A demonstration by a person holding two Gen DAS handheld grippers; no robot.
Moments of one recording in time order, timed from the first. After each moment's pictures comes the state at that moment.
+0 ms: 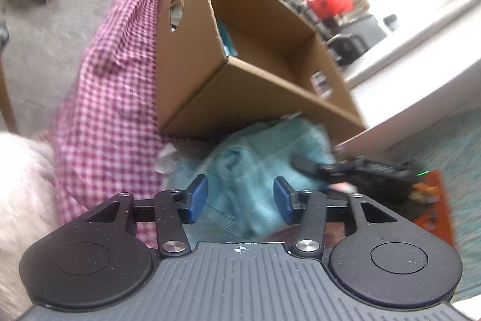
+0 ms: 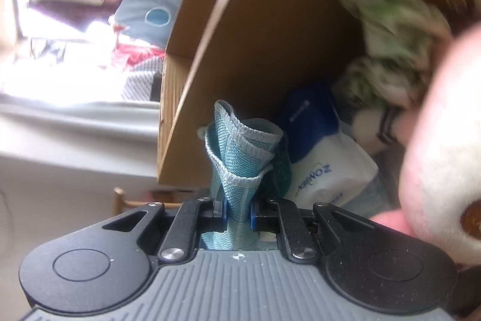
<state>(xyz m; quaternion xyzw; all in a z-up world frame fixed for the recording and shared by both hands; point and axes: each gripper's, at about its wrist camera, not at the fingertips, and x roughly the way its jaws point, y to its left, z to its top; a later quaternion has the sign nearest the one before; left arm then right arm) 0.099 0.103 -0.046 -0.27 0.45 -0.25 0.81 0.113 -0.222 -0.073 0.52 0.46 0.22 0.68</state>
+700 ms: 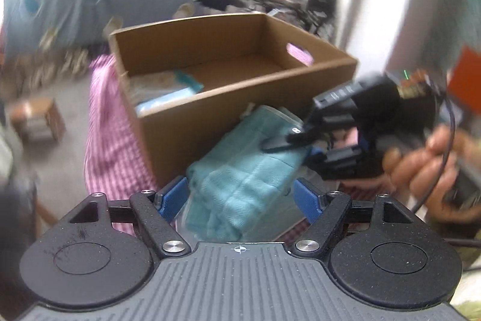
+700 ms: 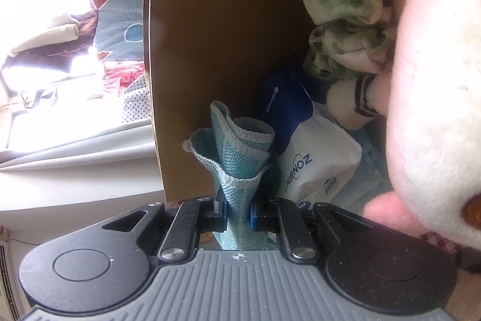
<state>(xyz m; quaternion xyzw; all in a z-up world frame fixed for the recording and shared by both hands) 0.051 0.012 0.004 0.05 0.36 -0.25 0.90 0.125 -0.224 -0.105 0.60 0.49 0.19 0.60</state>
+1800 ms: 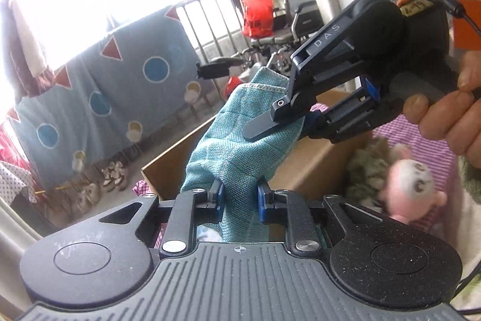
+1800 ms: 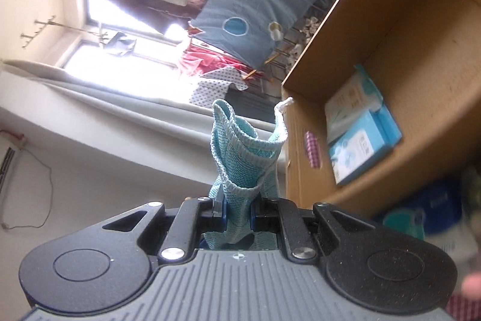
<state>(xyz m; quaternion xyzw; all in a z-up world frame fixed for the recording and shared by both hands) 0.072 -0.034 0.064 0.24 0.21 -0.23 0.92 0.173 -0.216 0.043 0.50 0.37 0.32 0.72</state>
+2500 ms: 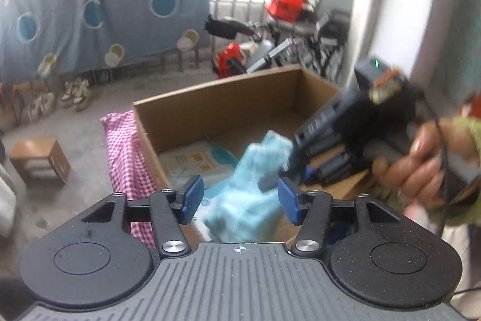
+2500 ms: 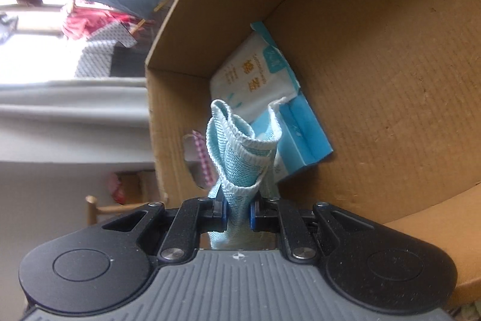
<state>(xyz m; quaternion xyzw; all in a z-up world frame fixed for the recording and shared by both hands) 0.167 0.042 0.045 0.04 0.32 -0.26 0.91 0.280 -0.178 -0.040 0.41 0.58 0.20 0.67</state>
